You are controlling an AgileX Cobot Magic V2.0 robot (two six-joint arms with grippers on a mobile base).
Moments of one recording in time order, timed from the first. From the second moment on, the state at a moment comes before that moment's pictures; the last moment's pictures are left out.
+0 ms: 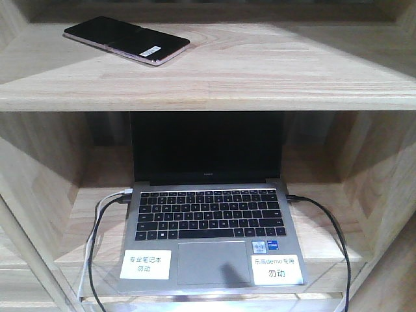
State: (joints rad) left arm -0.04 -0.02 0.03 -0.14 0.23 0.14; right arm 0.35 0.16 -0.48 0.22 0.51 -0.16
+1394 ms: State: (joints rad) left arm -0.04 -0.02 0.03 -0.14 0.23 0.14; right arm -0.04 -0.01 0.03 0.13 0.11 -0.08
